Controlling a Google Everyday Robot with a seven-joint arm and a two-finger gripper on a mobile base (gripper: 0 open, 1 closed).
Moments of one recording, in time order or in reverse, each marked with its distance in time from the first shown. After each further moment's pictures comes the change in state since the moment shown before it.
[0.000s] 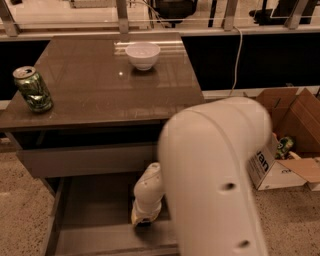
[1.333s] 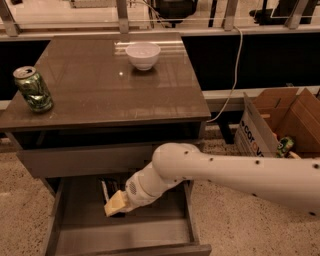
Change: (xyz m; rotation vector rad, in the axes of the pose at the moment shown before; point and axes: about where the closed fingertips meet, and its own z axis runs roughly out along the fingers) arm 0.029 0.100 -0.210 -0.530 -0.128 -0.170
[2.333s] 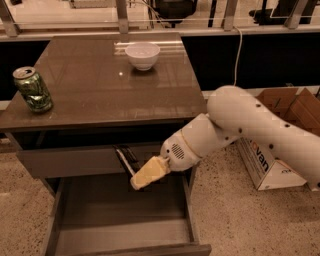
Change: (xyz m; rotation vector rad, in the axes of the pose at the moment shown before) arm -0.006 0.030 -0.176 -0.131 -0.027 -0.324
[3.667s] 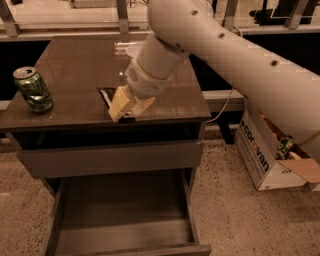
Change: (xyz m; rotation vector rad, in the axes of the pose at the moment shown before) arm -0.158 -0.005 -0.051 0.351 0.061 0.099
